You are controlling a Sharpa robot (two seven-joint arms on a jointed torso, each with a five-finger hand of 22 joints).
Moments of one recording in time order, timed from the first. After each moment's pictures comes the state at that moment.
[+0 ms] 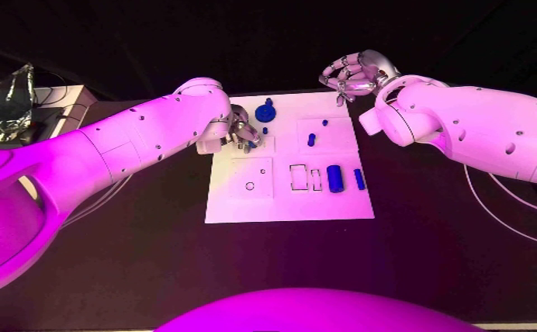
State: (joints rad) left arm 1.22 -0.44 0.08 1.06 -1.15 0.36 -0.59; left_hand 0.89 -0.05 0.71 0.14 0.29 1.04 0.02 0.58 0.91 1.45 -0.05 1.33 1.27 1.46 -0.09 1.57 1.31 0.05 1.46 0.02 1.48 1.31; right arm 1.35 -0.71 -0.14 1.31 -0.60 -0.49 0.04; right_hand 1.28 -0.21 0.35 0.27 0.45 0.75 0.15 0.38 0.67 1.06 0.07 0.96 0.79 1.37 -0.01 0.98 0.94 0.17 1.23 0.10 0.42 0.84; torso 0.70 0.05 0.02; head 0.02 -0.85
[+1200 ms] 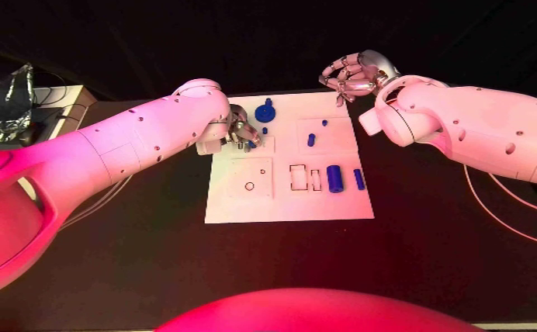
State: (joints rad) left arm 1.21 -0.44 0.08 1.06 -1.15 0.33 -0.59; left_hand 0.90 -0.09 0.68 0.10 0.29 1.04 0.02 0.58 0.92 1.45 -0.05 1.33 1.27 1.46 -0.09 1.57 1.31 0.05 1.46 0.02 1.48 1.31; right arm 1.35 -0.71 -0.14 1.31 -0.60 -0.49 0.04; right_hand 1.28 -0.21 0.35 0.27 0.45 0.75 0.15 0.38 0.67 1.05 0.07 0.96 0.79 1.37 -0.01 0.98 0.94 0.17 1.23 0.10 0.42 0.84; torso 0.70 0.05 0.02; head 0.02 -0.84
